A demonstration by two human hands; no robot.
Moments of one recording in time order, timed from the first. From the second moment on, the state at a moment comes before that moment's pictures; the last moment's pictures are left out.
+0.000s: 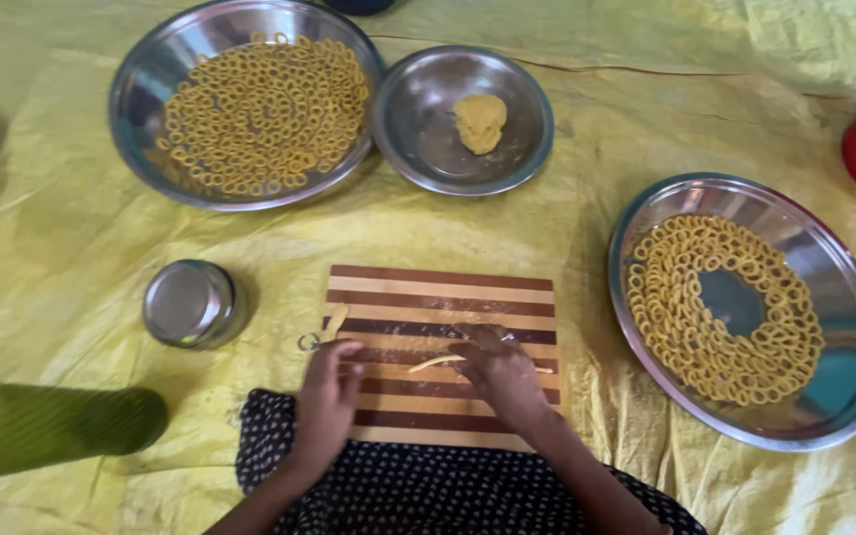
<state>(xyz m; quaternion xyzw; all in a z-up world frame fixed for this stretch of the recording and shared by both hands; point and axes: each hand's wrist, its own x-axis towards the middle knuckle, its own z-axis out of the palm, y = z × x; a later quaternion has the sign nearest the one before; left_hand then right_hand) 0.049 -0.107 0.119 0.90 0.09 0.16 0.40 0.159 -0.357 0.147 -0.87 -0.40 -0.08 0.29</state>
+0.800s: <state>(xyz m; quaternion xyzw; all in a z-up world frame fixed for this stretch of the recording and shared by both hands) 0.055 -0.151 0.074 0.62 0.20 -0.16 0.75 0.137 -0.355 0.154 -0.83 -0.11 0.23 0.50</state>
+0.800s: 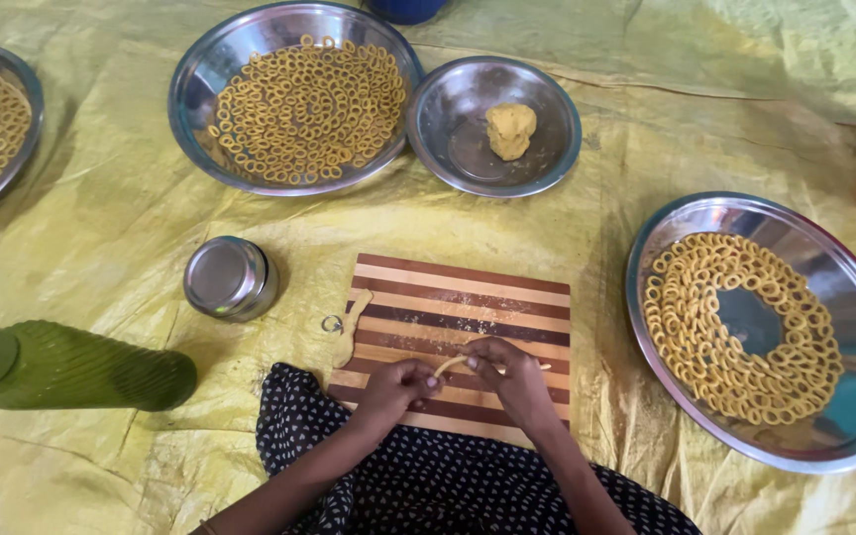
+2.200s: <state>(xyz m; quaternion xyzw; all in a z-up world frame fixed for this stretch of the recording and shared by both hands) 0.073 -0.140 0.112 0.54 0.29 -0.22 0.76 0.147 -0.358 0.144 -0.81 -0.15 0.09 0.56</state>
